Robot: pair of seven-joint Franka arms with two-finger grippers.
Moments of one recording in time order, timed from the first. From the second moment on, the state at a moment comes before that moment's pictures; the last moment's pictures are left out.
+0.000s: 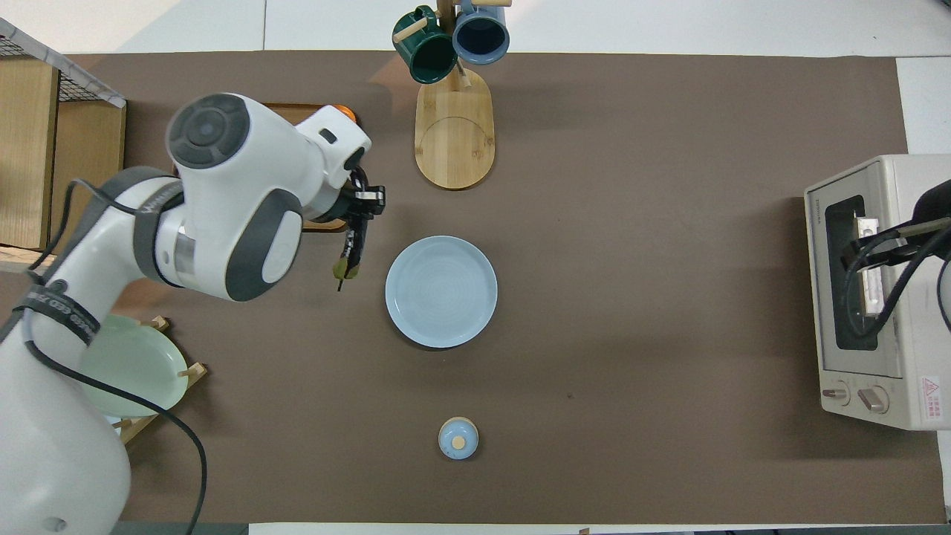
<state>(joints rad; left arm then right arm) -0.21 0.35 -0.05 -1.68 -0.11 2.11 -0.23 0.01 -0.03 -0.06 -1.68 -0.06 1.53 -0.23</state>
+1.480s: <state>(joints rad) -0.09 0.58 -0.06 -1.45 -0.10 2.19 -0.15 0.01 -0.01 -0.05 -1.63 -0.05 1.49 -0.14</state>
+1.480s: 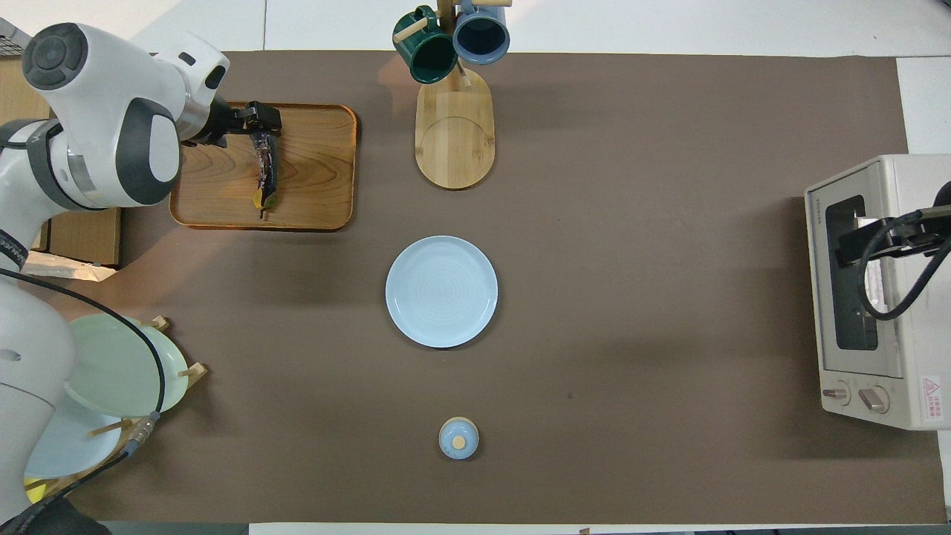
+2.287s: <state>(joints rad) -0.05 0.23 -0.04 -1.45 -0.06 1.70 -0.15 0.01 -0.01 -0.05 -1.63 -0.05 1.49 -0.14</state>
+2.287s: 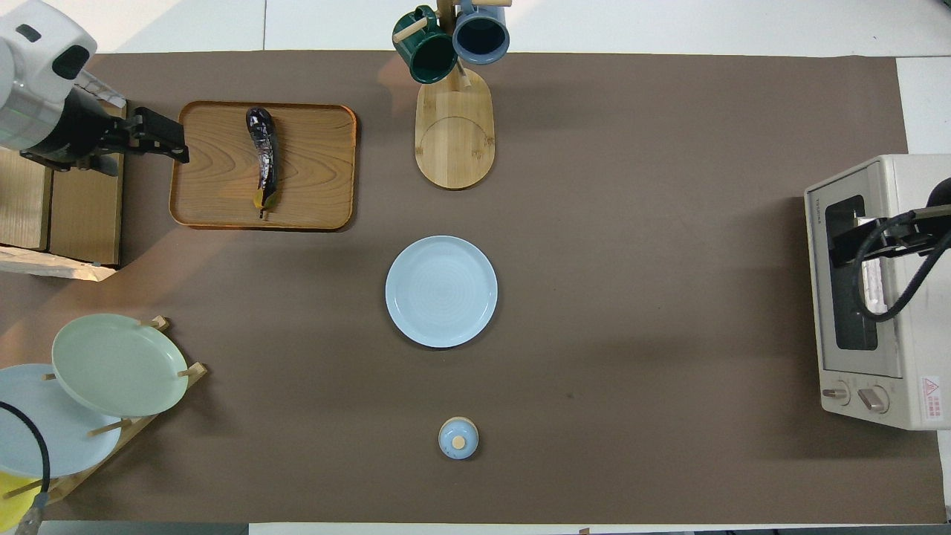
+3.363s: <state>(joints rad) -0.06 -0.01 -0.05 -1.63 -0.05 1.48 -0.15 0.01 -0.01 -0.05 -1.63 -0.05 1.49 -0.14</state>
